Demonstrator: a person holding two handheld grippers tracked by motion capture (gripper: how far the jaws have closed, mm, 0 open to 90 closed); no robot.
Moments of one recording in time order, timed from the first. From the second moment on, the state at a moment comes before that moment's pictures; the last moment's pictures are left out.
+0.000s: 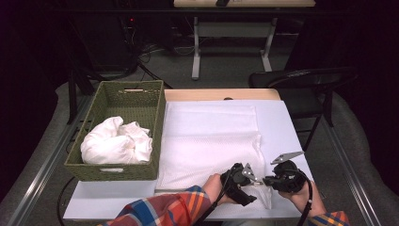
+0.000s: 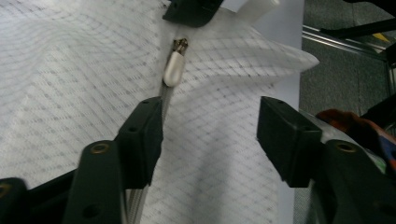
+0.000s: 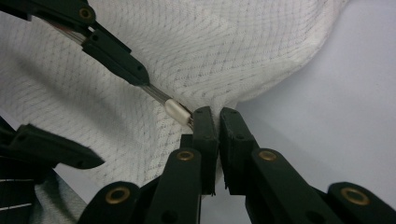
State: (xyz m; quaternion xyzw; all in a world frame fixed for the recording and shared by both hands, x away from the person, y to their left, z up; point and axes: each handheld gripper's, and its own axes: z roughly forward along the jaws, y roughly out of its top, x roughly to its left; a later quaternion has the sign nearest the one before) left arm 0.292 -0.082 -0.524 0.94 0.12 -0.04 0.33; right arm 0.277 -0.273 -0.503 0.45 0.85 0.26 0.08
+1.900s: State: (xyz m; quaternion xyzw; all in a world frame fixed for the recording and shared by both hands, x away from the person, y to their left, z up) left arm 0.304 -0.099 -0.535 0.92 0.18 -0.04 0.35; right arm 0.274 -0.268 -0.500 0.44 0.85 0.27 0.08
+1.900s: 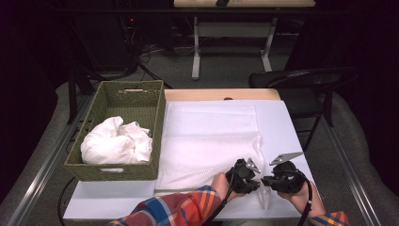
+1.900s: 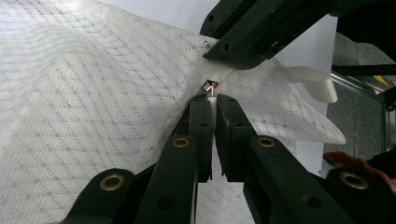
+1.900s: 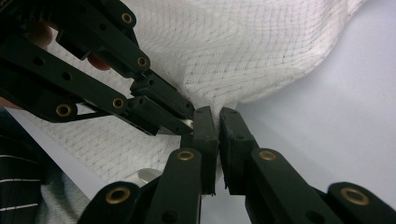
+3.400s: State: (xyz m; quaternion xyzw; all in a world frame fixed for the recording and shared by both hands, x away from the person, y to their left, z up) left arm 0.306 -0.088 -0.535 0.92 0.20 -0.05 0.33; right arm 0.275 -0.269 -0.502 0.44 0.86 0.26 0.09
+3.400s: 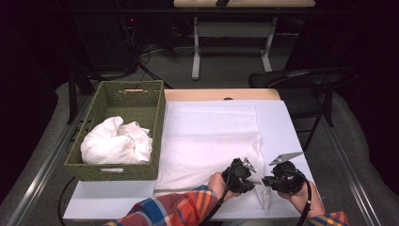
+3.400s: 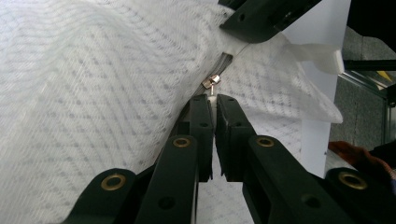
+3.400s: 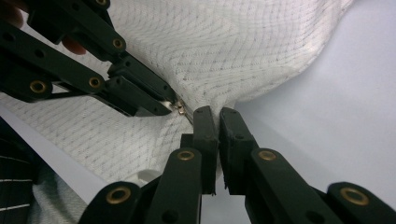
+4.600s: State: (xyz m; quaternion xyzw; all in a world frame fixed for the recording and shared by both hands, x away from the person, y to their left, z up) left arm 0.305 -0.043 -0.531 0.92 0.21 -0.05 0.32; right arm 0.276 -0.269 -0.504 0.45 0.85 0.25 0.09
